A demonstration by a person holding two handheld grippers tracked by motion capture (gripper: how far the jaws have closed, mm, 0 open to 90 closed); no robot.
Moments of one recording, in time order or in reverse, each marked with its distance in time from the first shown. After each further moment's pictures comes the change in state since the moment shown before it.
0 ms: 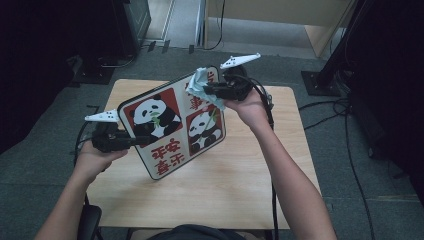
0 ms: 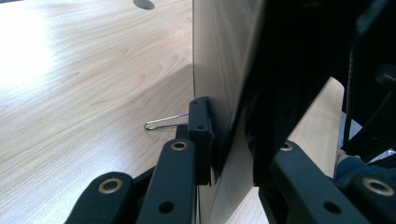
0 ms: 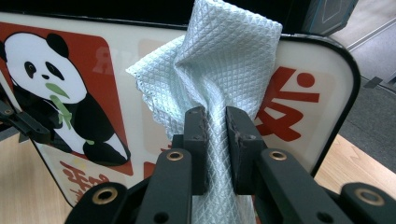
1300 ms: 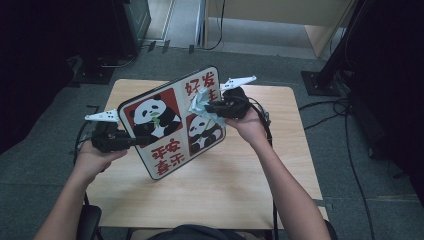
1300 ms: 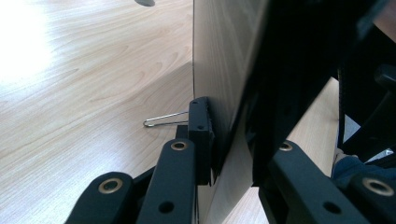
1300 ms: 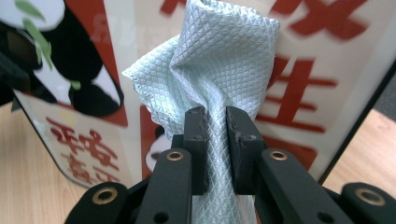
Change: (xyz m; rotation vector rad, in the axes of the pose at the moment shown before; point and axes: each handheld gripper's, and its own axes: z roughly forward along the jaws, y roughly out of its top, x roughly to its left) left arm 0.000 0.001 -0.001 0.008 0.000 -0.011; right arm 0.002 -0.055 0.021 0.056 0.021 -0.005
